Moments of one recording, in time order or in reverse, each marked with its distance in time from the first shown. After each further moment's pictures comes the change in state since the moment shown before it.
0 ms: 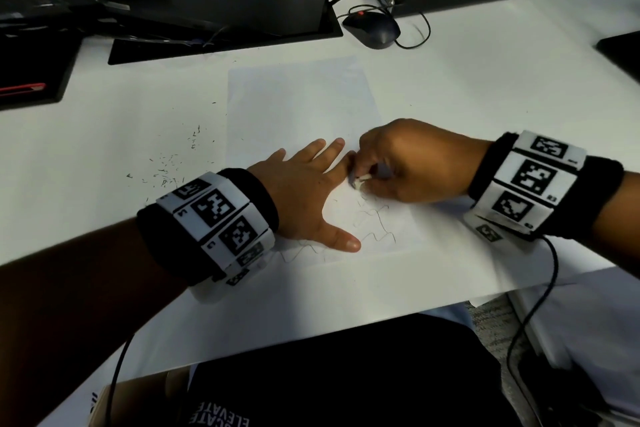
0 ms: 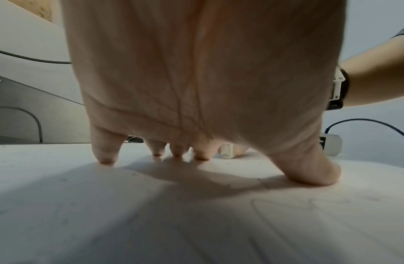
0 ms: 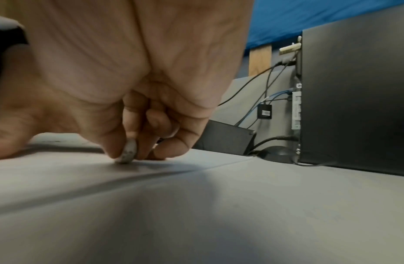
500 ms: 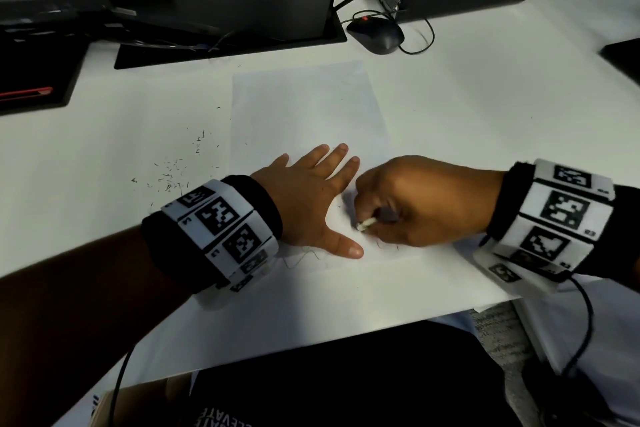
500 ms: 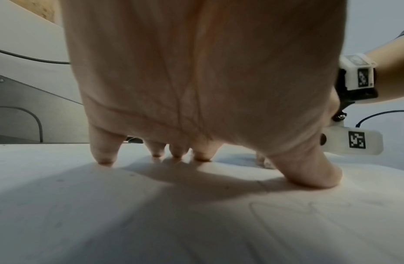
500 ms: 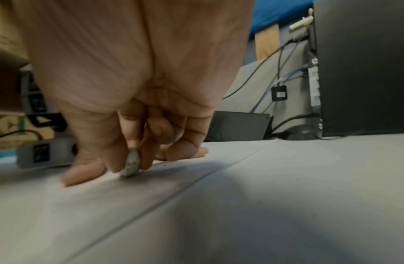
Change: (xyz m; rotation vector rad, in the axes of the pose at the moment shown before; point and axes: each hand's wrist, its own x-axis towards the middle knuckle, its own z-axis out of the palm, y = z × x) left_hand 0.000 -0.002 0.002 0.006 0.006 -0.004; right_hand -0.010 -0.010 0.007 -0.033 -0.131 -0.070
